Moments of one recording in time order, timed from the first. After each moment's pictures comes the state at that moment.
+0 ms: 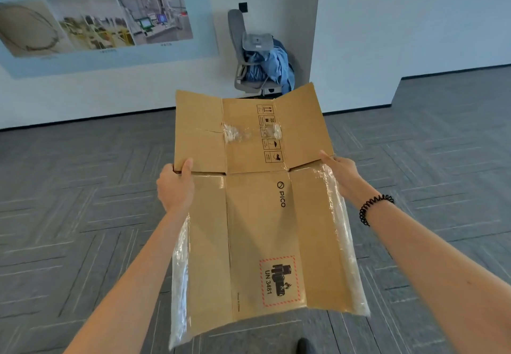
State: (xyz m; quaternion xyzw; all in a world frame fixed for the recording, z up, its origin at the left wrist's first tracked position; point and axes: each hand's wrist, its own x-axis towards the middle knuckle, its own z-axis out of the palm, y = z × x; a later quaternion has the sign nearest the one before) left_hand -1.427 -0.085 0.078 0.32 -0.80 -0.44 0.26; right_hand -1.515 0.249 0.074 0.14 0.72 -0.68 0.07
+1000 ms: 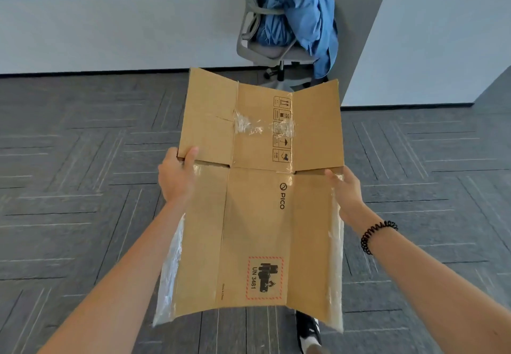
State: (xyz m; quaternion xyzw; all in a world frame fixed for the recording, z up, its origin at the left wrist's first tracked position) left_hand -2.106 -0.209 -0.236 0.33 -0.80 -0.42 0.26; right_hand -2.169 0.106 -0.258 0.15 0.73 -0.66 0.09
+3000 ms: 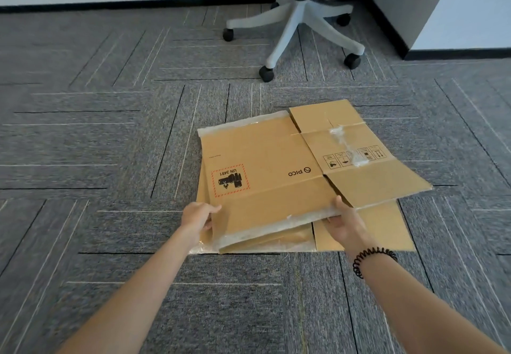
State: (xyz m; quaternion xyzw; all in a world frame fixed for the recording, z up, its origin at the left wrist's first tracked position) left_hand -2.437 -0.239 -0.864 0.46 -0.65 -0.60 -0.10; right_hand -2.519 0.063 -0.859 0.38 0.40 -0.81 0.21
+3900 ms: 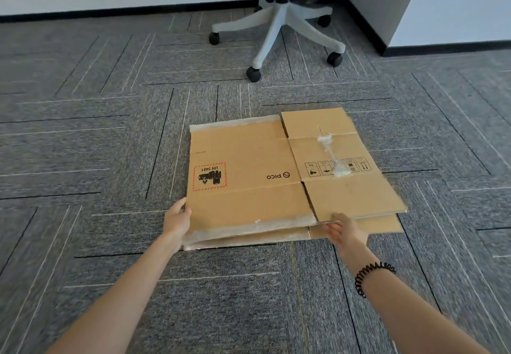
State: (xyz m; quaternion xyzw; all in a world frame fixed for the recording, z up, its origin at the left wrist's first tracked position) left_hand -2.410 -0.263 -0.873 0.44 -0.73 -0.52 -0.03; right_hand -2.468 0.090 -0.884 0.44 0.54 -0.70 0.17
